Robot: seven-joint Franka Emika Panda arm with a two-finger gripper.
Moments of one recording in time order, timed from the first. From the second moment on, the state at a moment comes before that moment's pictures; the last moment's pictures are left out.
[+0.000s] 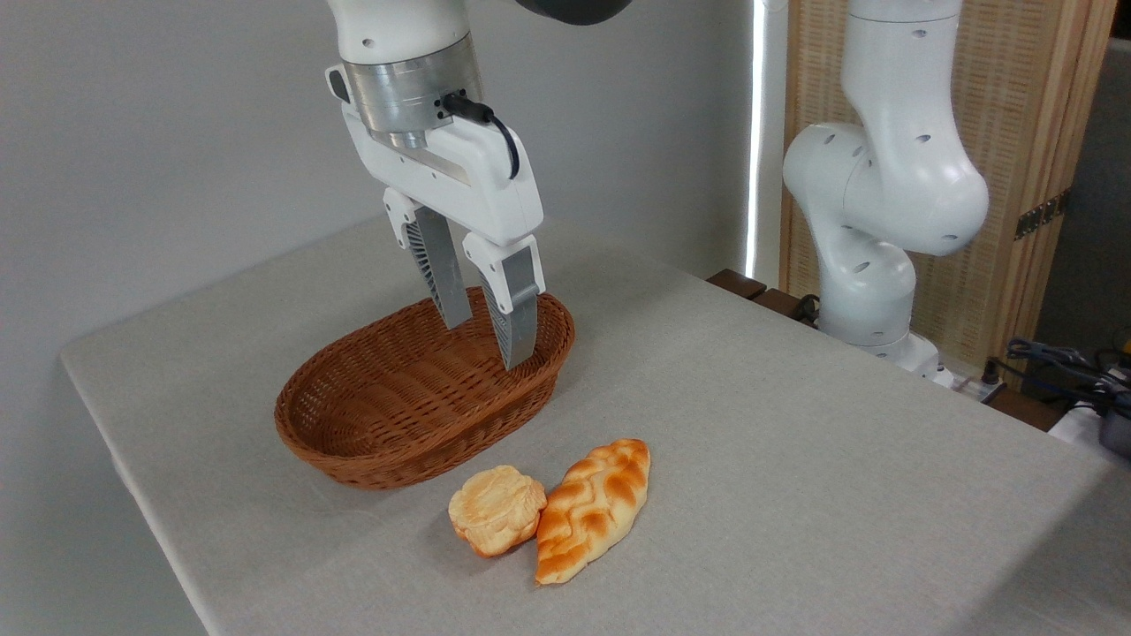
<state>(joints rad) -0.15 -0.04 0.10 -1.73 -0.03 1.63 0.73</state>
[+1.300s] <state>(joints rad) -0.15 -0.03 0.15 -1.80 -0.05 1.76 0.90</state>
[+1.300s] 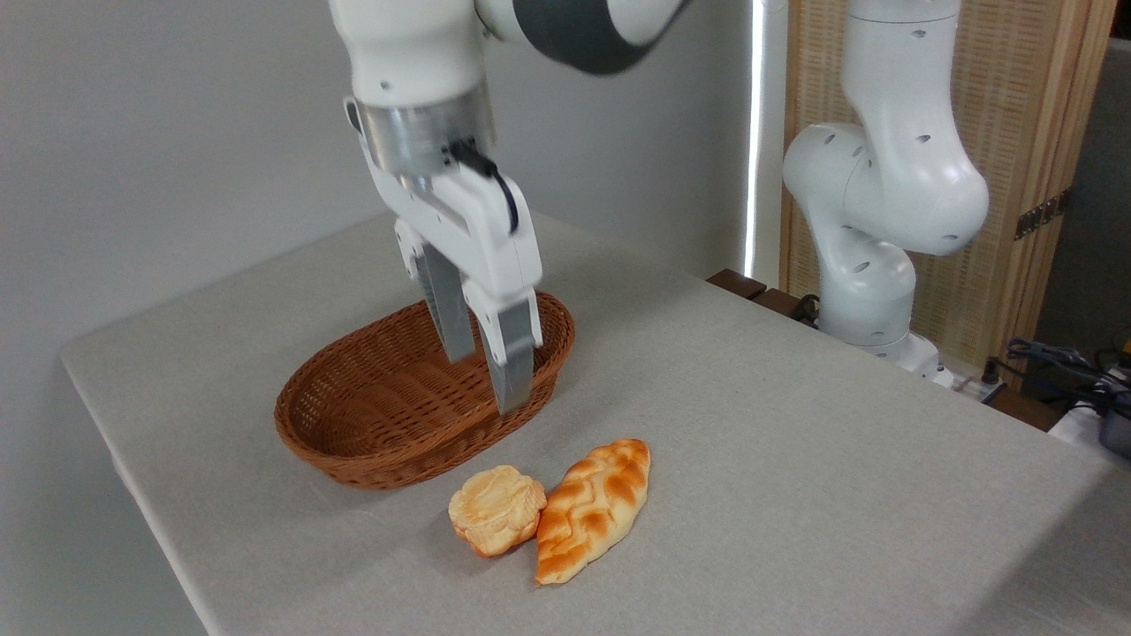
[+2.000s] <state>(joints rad) -0.15 0.07 0.17 -1.89 -0.05 1.91 0.95</state>
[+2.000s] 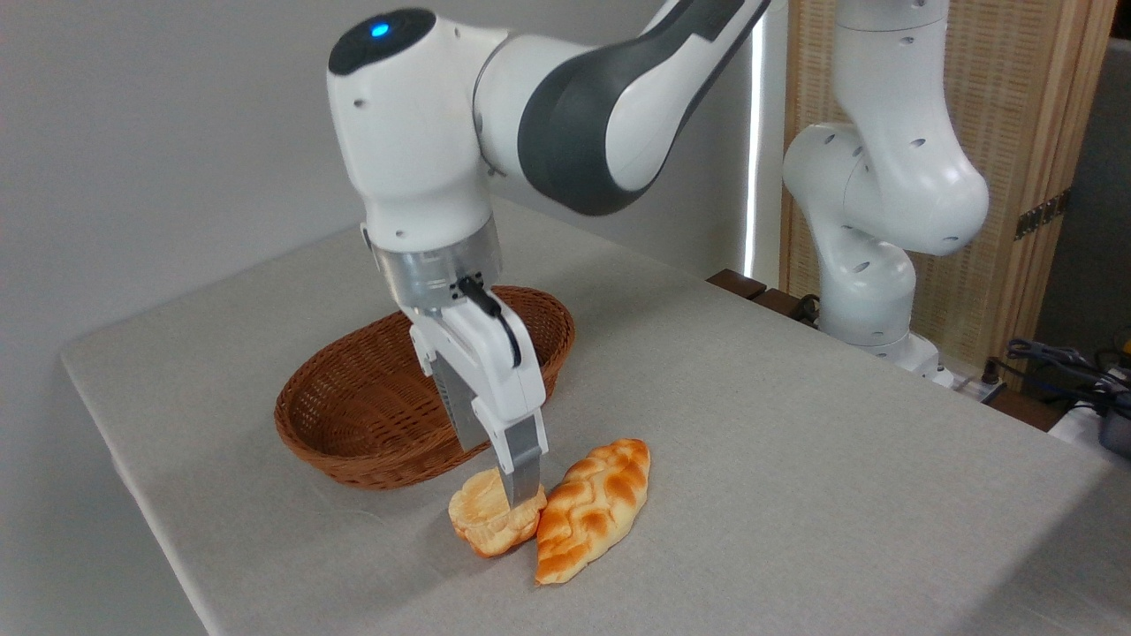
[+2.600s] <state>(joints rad) -0.16 0.15 0.16 -1.89 -0.02 1.96 0.95</state>
